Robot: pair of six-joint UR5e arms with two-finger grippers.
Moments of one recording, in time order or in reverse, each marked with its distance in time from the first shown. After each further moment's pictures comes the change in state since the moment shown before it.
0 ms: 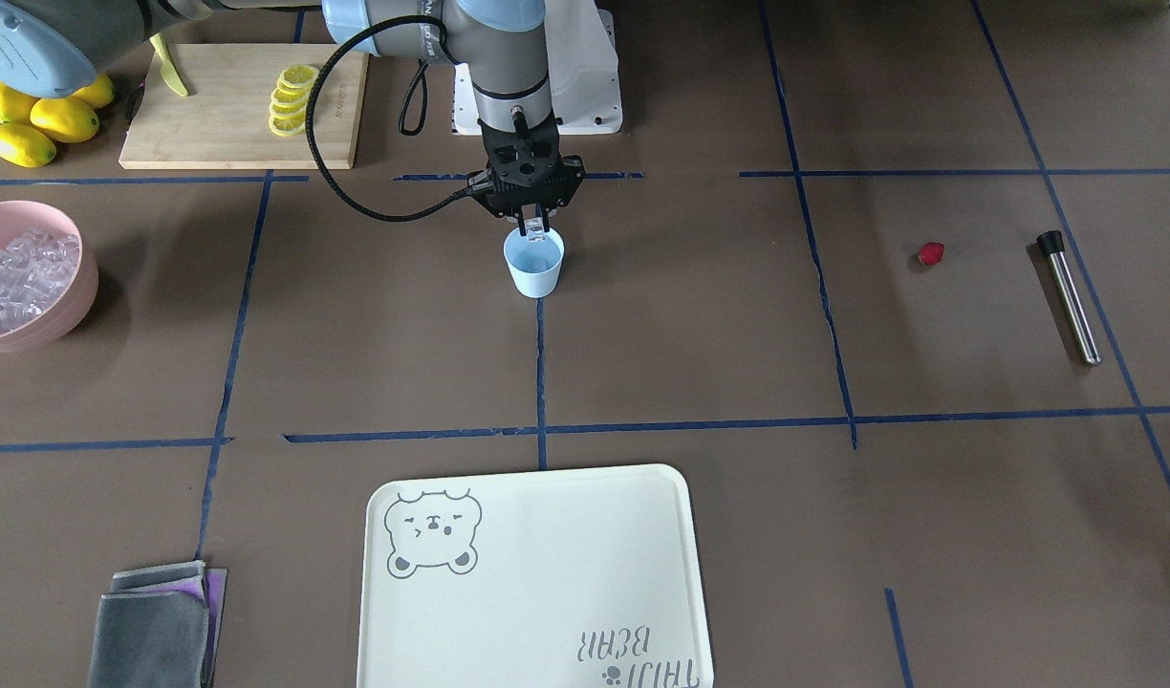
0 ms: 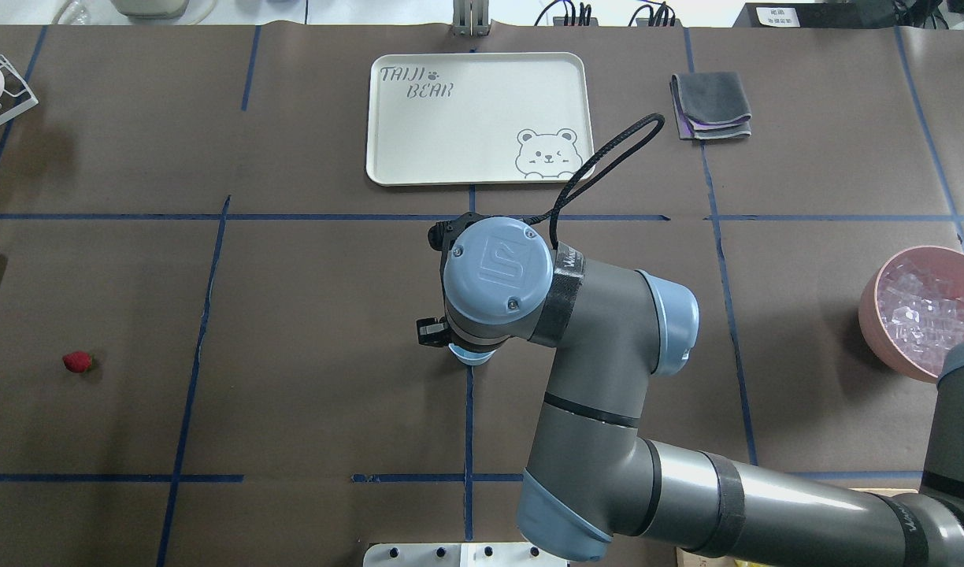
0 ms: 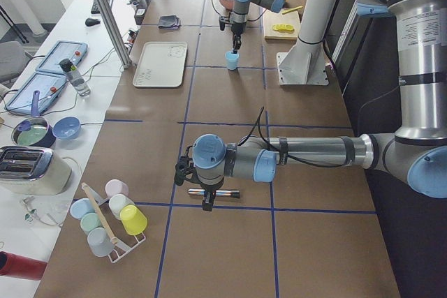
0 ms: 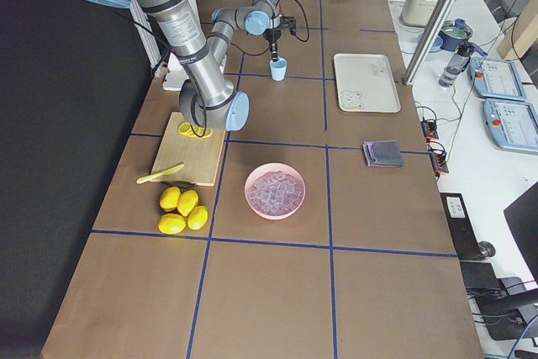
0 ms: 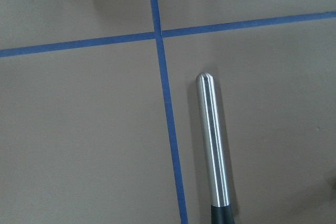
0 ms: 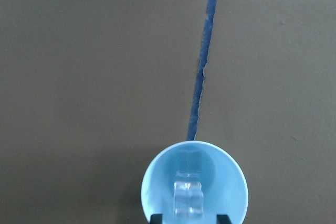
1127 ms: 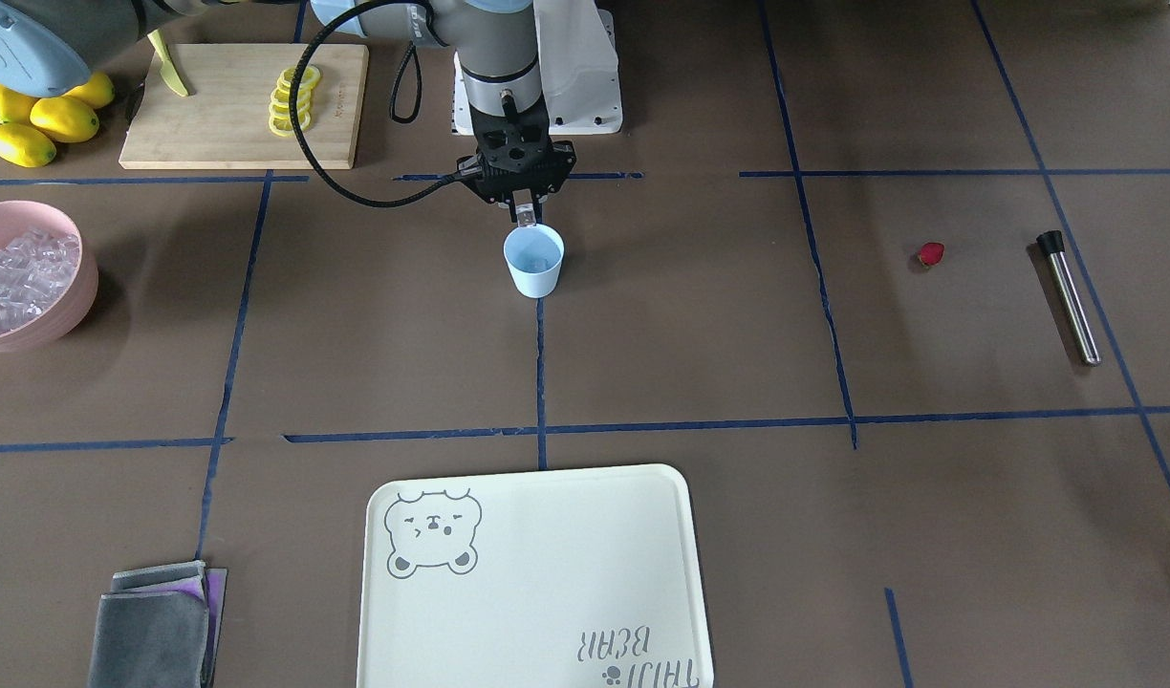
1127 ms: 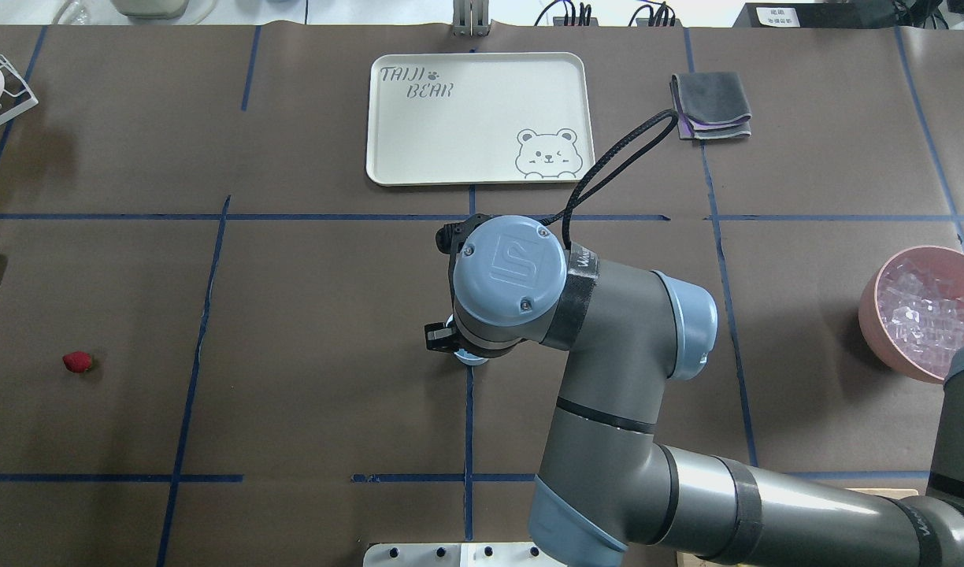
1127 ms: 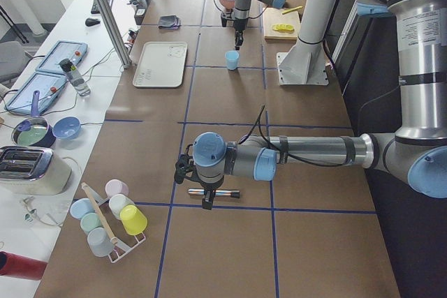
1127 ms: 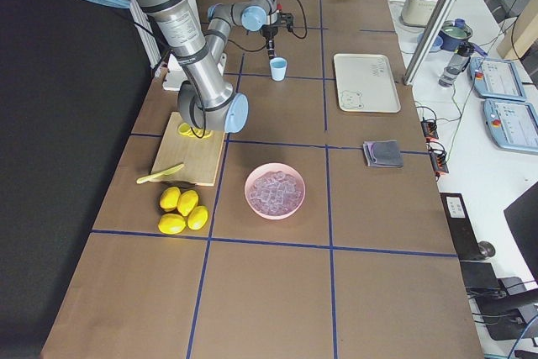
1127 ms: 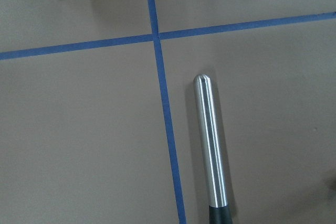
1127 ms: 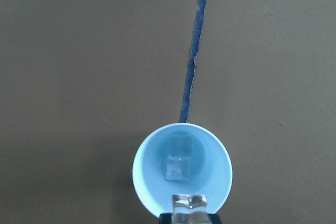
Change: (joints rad) left arm 0.000 0.001 -0.009 0.002 0.000 -0.001; right arm 0.000 -0.014 0.038 -0.038 0.016 -0.002
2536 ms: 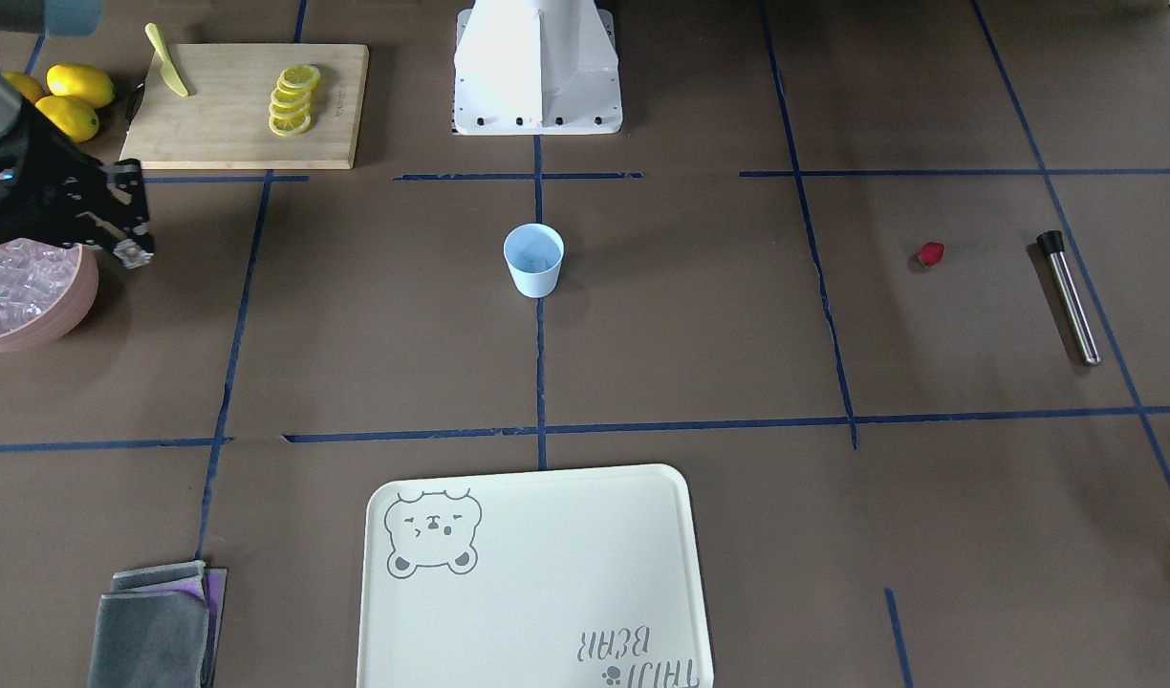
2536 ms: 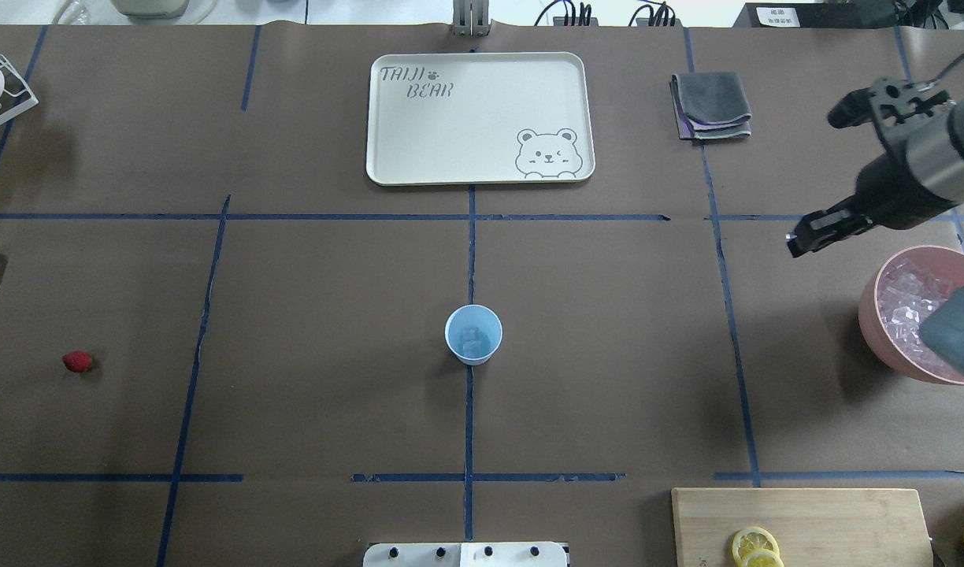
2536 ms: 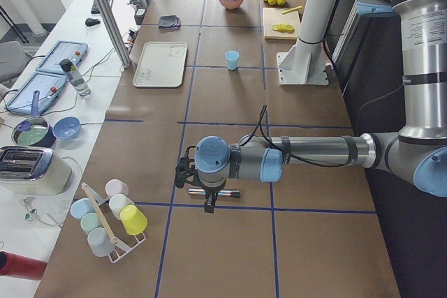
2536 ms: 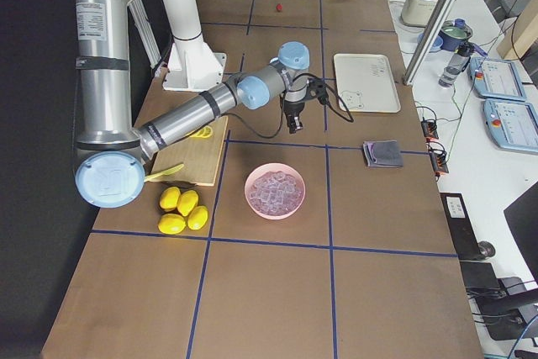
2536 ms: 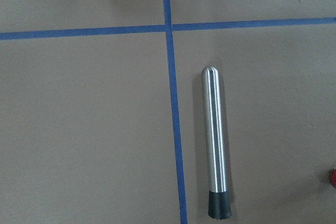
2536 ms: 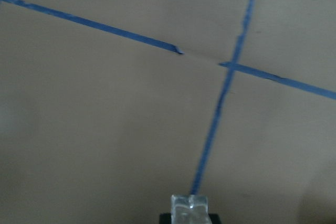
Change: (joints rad) left arm -0.062 0.003 -0.008 0.040 -0.034 0.047; right arm 0.541 -0.570 0.291 0.129 0.471 -0.565
